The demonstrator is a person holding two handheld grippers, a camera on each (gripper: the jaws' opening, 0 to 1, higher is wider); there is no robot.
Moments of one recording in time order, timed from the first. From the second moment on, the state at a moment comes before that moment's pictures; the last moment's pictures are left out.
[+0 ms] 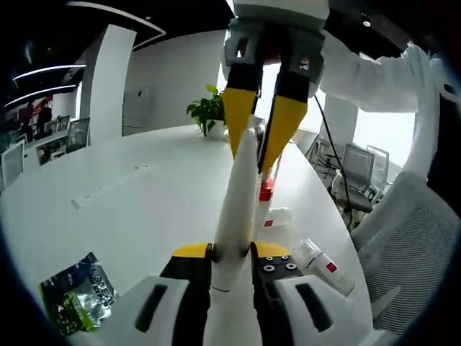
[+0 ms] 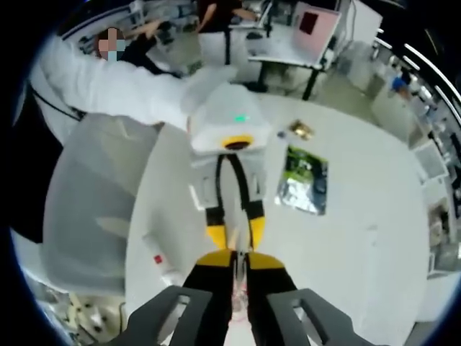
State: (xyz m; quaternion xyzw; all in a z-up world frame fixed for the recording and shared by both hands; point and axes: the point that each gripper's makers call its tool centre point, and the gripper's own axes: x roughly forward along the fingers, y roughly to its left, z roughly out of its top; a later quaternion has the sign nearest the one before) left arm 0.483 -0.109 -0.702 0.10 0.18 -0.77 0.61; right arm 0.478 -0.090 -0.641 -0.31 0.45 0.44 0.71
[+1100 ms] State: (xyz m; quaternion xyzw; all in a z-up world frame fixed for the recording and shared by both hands) left arm 0.473 -0.112 -0.690 0.07 0.17 -0.77 0.61; right arm 0.477 -0.089 -0.635 -0.32 0.44 0.44 0.71
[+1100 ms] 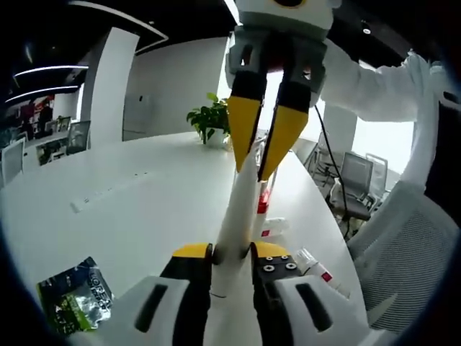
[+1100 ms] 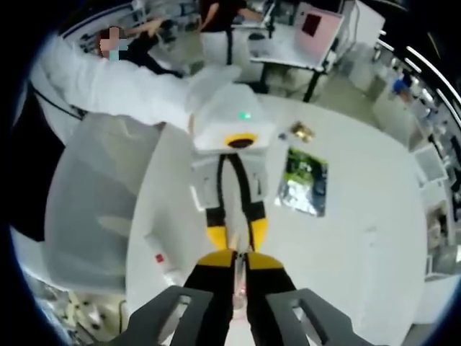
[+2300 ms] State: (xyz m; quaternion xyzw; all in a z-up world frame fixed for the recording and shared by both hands) left arm 0.471 -0.103 -0.682 0.08 0.16 -0.76 0.62; right arm 0.478 -0.090 -0.631 -0.33 0.43 0.43 0.72
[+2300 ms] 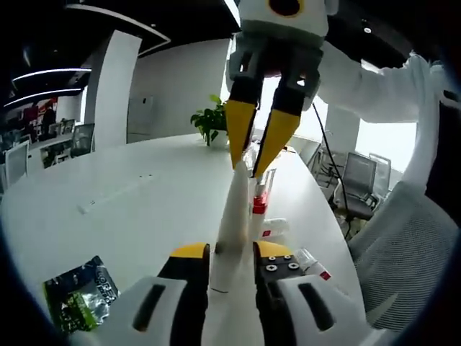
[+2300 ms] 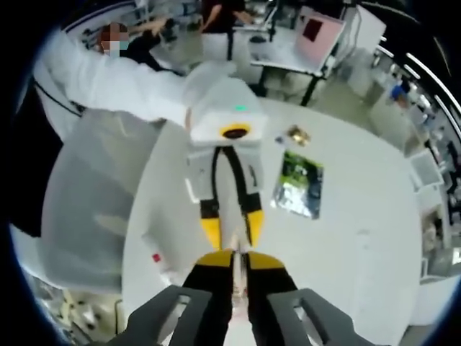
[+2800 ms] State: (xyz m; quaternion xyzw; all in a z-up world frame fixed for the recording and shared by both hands) left arm 0.472 -0.104 -0.684 0.07 0.16 -0.76 0.62; right arm 0.475 -0.090 -0.633 -0.31 0.44 0.44 0.72
